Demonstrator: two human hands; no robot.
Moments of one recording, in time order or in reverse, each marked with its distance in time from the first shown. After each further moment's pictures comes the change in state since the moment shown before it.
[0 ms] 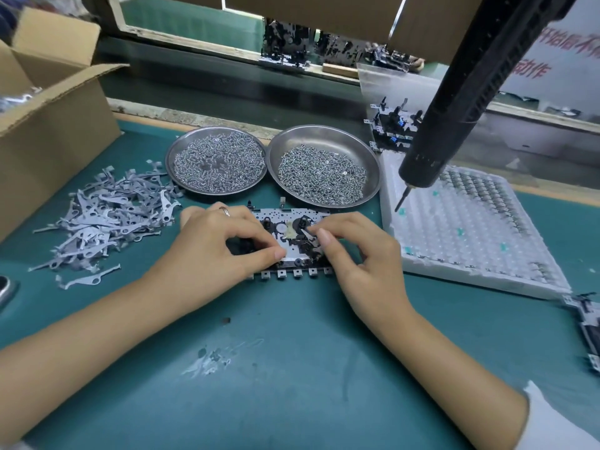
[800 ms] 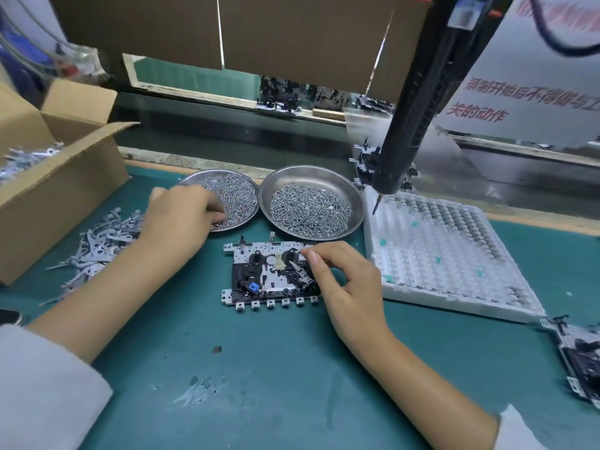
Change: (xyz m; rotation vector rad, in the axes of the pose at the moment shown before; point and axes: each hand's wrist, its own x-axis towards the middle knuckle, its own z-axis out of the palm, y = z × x) left_hand 0.076 -0.041 -0.029 0.686 0.169 -0.194; right_hand 0.002 0.002 0.000 0.066 0.066 0.060
